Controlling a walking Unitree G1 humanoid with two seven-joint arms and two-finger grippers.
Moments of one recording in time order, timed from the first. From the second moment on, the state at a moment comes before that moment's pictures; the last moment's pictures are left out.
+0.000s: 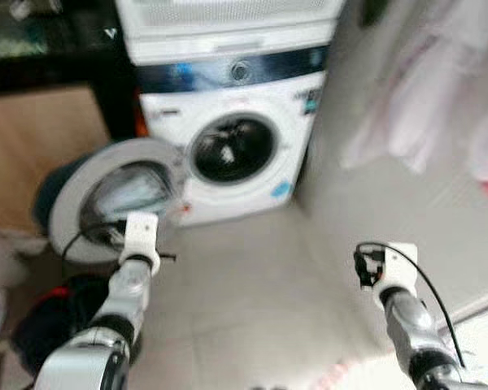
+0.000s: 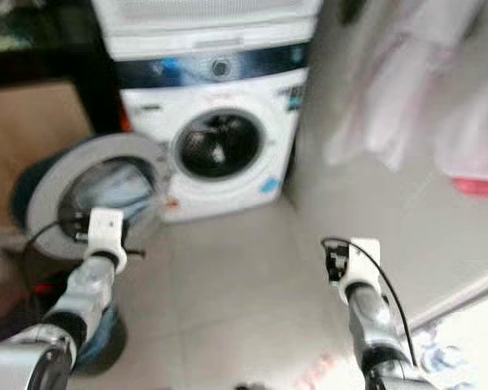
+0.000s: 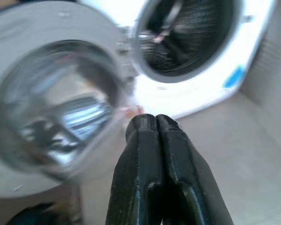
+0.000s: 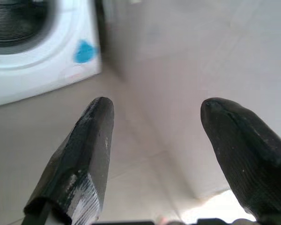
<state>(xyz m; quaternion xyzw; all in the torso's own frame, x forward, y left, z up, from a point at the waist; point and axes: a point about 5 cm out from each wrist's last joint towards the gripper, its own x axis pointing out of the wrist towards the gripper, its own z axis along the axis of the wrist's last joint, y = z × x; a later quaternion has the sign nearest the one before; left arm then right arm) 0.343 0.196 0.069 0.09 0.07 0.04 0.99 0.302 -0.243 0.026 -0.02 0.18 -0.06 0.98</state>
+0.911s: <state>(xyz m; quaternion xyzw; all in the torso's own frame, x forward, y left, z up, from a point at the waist) 0.343 0.200 0.070 0.08 0.07 0.04 0.99 0.301 -0.239 0.024 -0.01 0.18 -0.06 0.98</state>
